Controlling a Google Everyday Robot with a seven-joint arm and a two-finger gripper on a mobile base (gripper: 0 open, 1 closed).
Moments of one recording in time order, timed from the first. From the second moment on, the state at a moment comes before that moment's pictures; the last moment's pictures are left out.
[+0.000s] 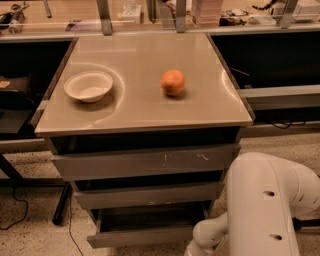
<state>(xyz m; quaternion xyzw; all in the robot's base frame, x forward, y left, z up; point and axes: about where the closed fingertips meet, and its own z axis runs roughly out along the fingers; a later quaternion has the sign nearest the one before) 0.325 -0.098 0.210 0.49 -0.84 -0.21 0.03</state>
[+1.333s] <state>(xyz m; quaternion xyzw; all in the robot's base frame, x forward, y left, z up) 0.378 -0.103 0.189 0.52 -0.84 -0.15 0.00</state>
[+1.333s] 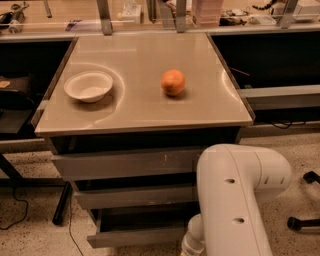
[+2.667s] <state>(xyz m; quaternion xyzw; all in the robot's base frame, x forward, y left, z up) 0.453 -0.099 0.175 0.55 -0.83 -0.10 -0.04</state>
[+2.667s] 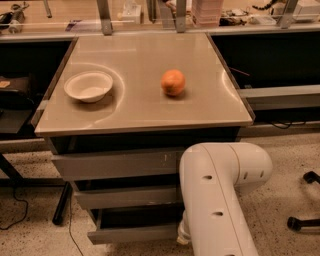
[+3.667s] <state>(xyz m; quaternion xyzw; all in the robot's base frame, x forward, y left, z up) 0.453 -0.099 0.175 0.55 -0.83 -0.10 -0.04</state>
